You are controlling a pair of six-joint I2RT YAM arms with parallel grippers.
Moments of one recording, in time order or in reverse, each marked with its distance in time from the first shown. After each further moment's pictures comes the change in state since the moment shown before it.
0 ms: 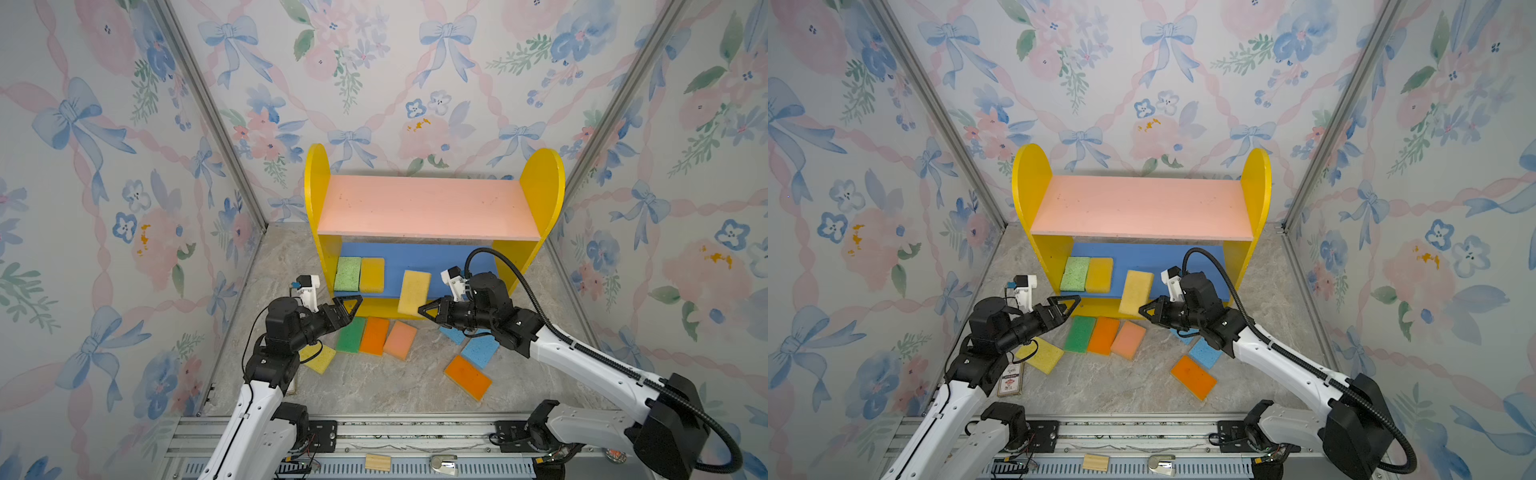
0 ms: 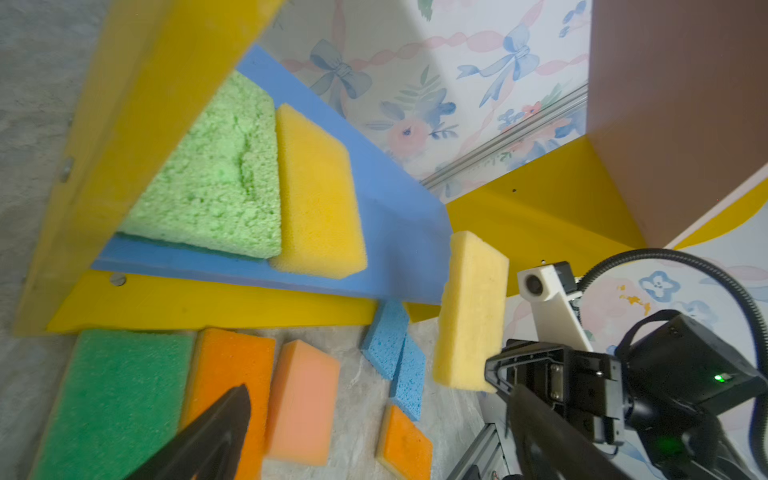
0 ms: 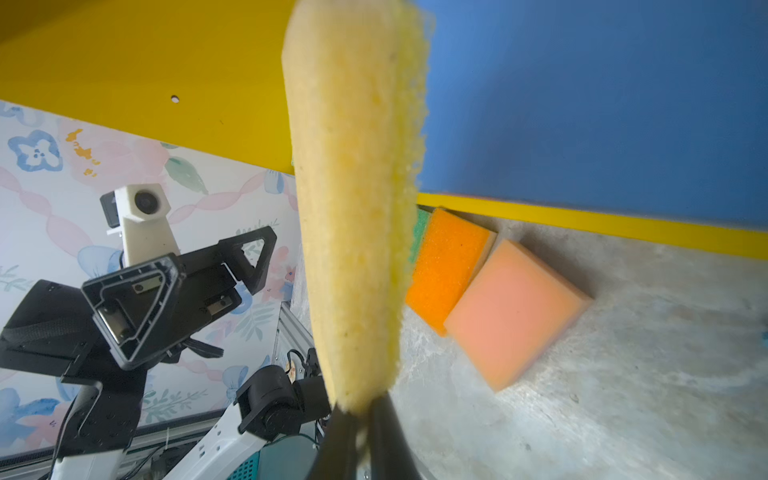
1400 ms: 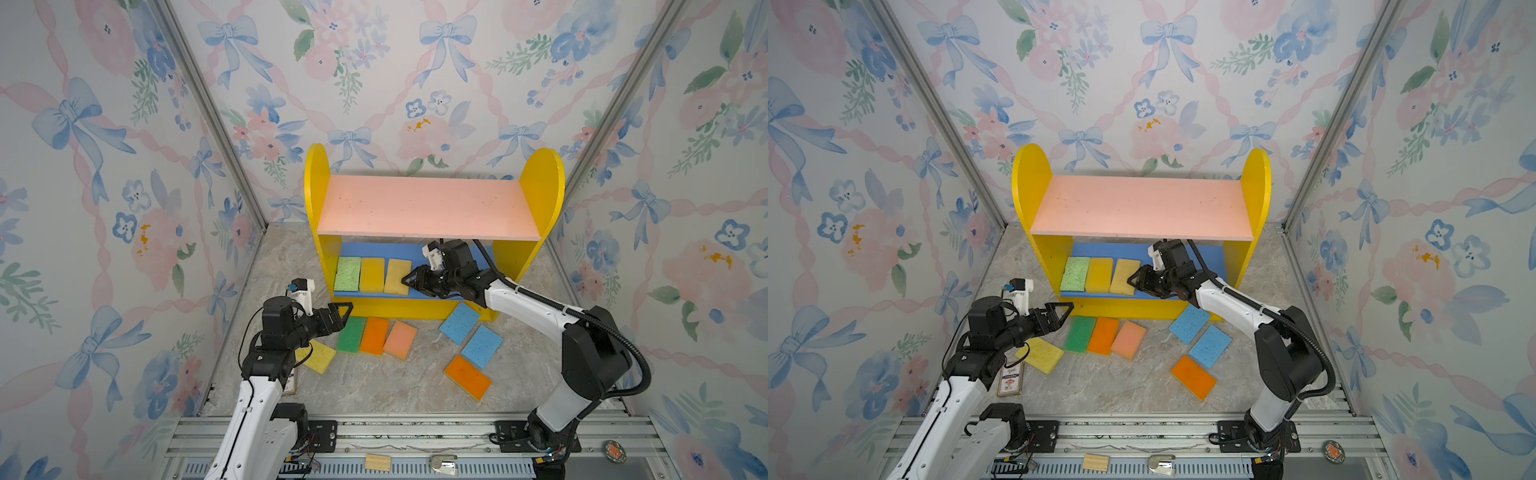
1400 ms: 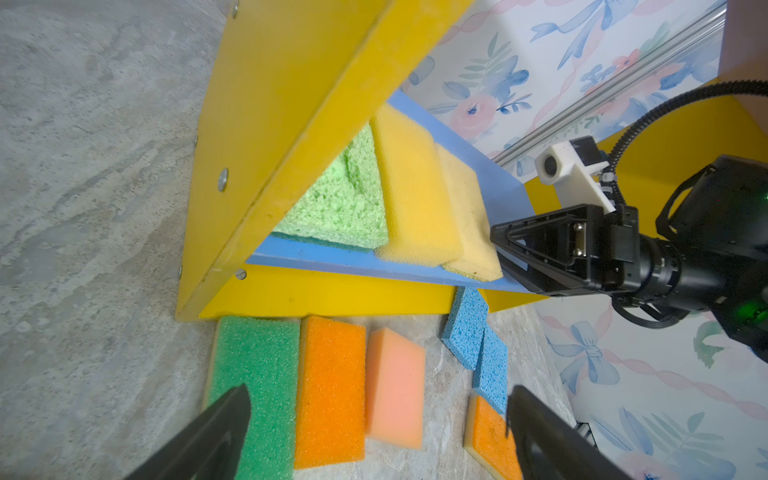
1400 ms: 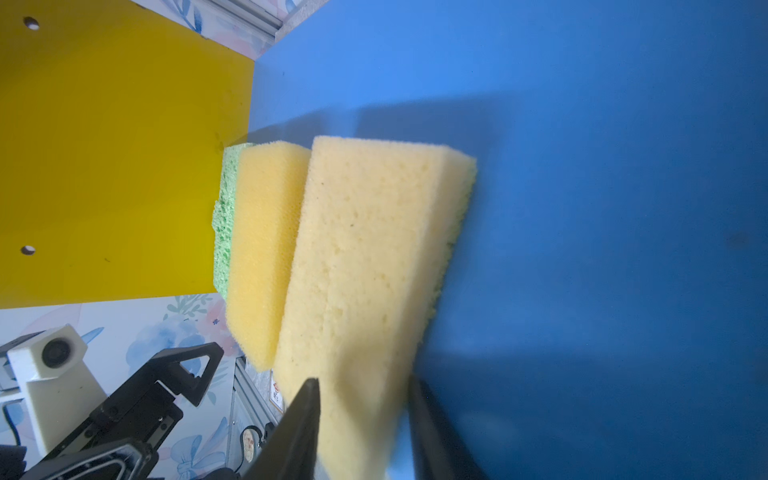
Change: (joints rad) left arm 0.113 0.031 0.003 -0.106 0.012 0.237; right arm -0.096 0.453 0.348 -0.014 -0.016 -0.102
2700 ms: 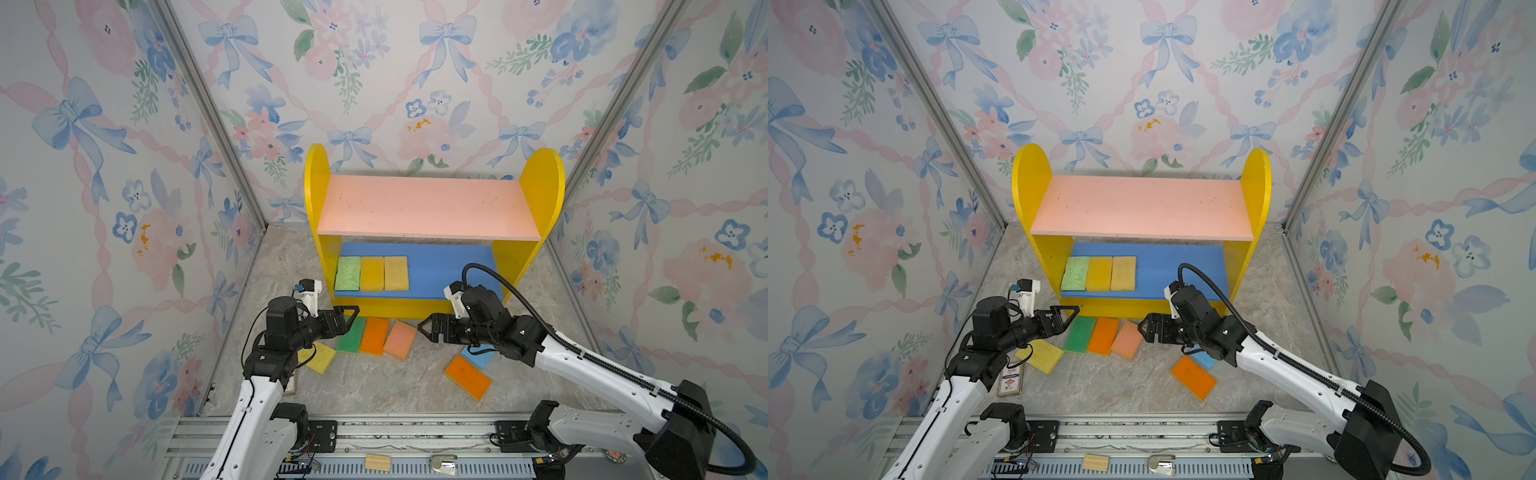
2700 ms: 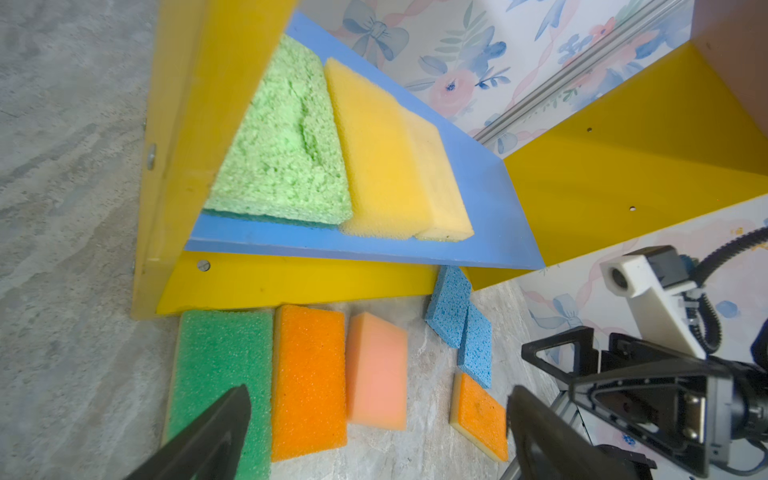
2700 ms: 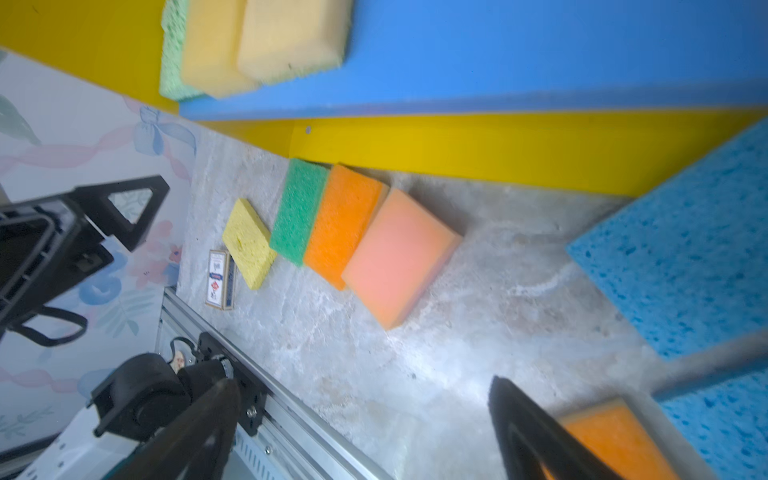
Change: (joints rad) left arm -0.070 0.009 0.000 0.001 0.039 0.008; right arm 0.254 -0.584 -0.448 -0.253 0.284 0.014
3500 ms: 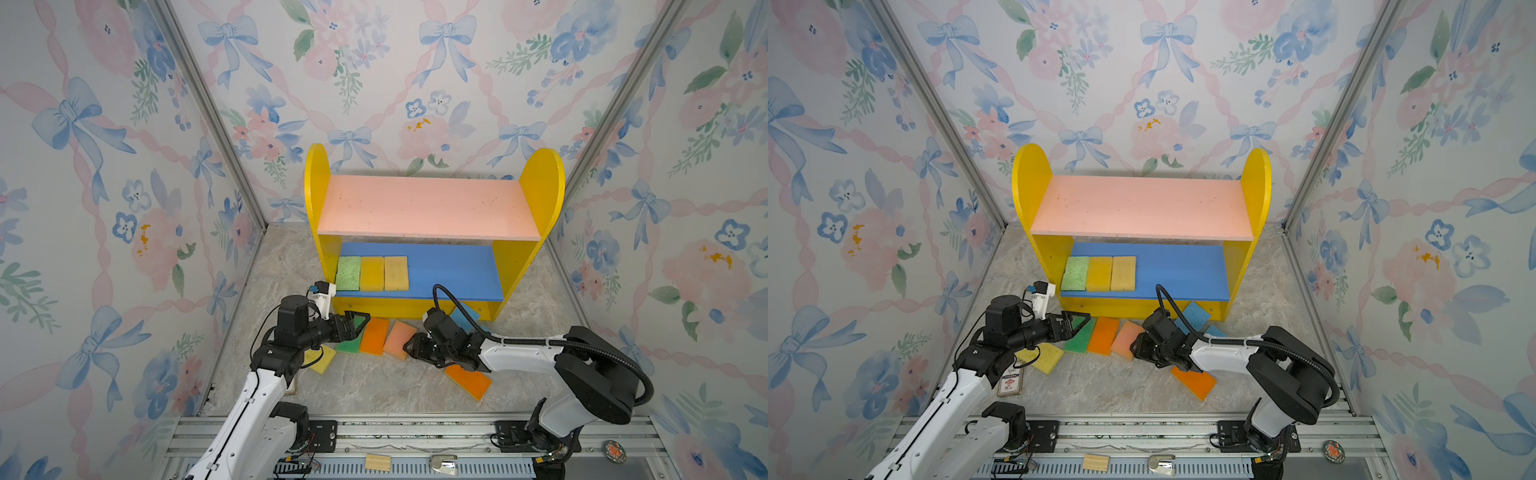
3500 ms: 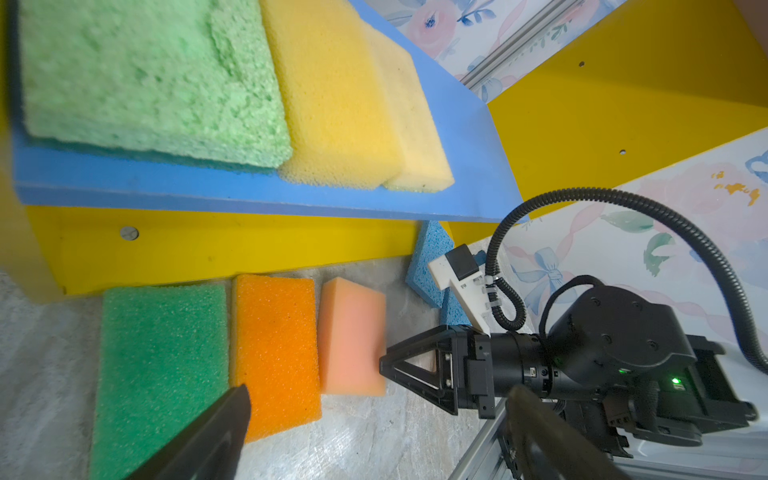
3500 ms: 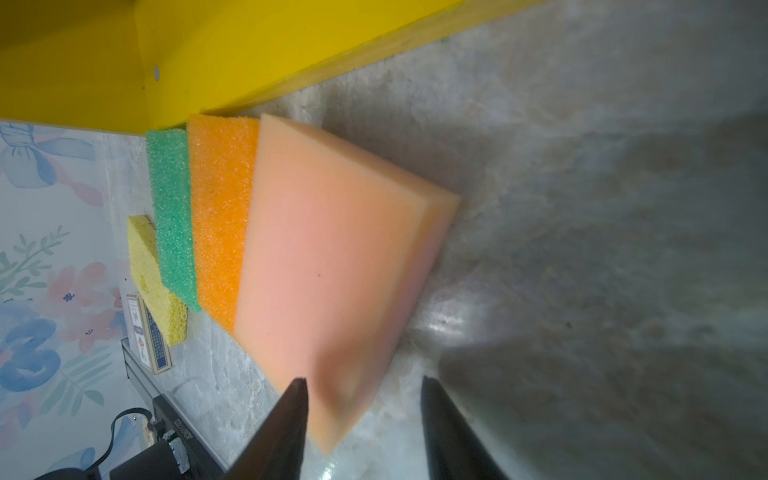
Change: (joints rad) left arm -0.083 0.050 0.000 0.000 0.025 0.004; right arm 0.071 0.472 -0.109 0.510 0.026 0.267
